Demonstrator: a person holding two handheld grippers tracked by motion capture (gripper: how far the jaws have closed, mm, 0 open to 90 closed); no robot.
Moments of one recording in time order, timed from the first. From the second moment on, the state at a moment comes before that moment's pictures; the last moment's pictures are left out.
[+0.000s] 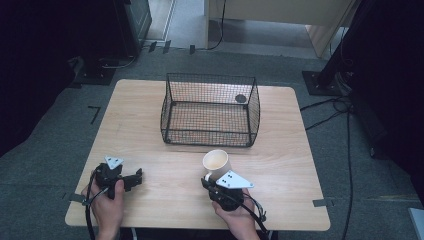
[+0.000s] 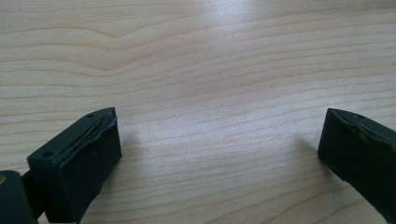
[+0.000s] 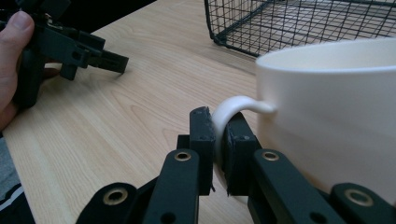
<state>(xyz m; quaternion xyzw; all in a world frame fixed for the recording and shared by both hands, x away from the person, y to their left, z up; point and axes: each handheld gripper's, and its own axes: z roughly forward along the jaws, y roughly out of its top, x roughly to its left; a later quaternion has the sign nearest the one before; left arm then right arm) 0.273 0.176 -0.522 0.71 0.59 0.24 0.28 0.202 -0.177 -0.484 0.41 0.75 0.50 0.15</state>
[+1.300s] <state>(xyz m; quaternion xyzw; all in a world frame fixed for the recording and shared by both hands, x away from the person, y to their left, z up) 0.273 0.176 -0.522 0.71 0.59 0.24 0.28 0.229 -0.180 -0.402 0.34 0.74 0.54 0.19</state>
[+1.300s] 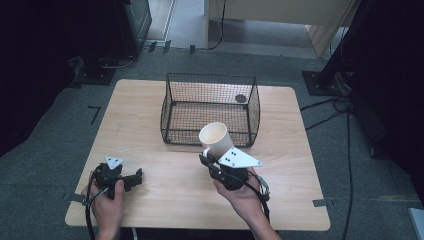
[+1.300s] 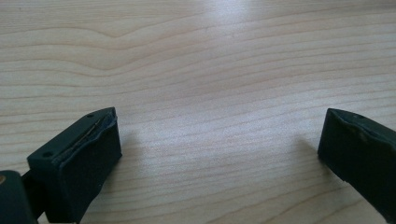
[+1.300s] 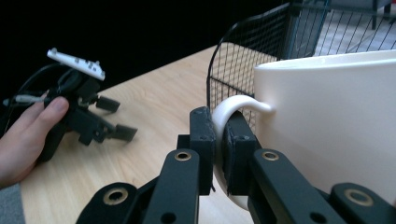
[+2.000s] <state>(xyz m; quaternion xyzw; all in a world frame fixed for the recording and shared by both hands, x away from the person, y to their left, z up) 0.273 0.176 -0.521 0.71 0.59 0.24 0.28 0.295 -0.174 -0.375 0.33 0.72 0.57 0.20</state>
